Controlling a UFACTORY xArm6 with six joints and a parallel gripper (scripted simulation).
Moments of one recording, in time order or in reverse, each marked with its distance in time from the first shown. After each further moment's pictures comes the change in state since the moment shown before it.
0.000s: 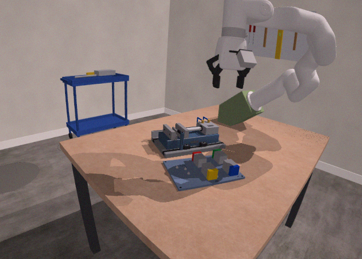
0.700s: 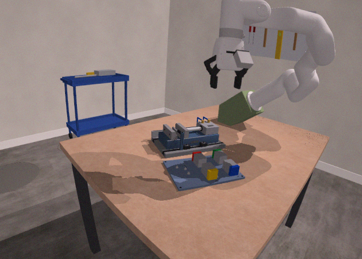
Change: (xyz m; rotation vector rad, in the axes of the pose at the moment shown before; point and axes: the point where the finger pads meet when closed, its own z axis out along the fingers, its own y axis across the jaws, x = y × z) arm -0.008 0.004 0.003 -0.001 0.003 0.004
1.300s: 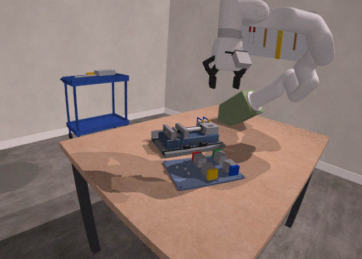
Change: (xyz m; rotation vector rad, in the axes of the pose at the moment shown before) arm -0.004 0.002 0.001 0.000 0.000 0.000
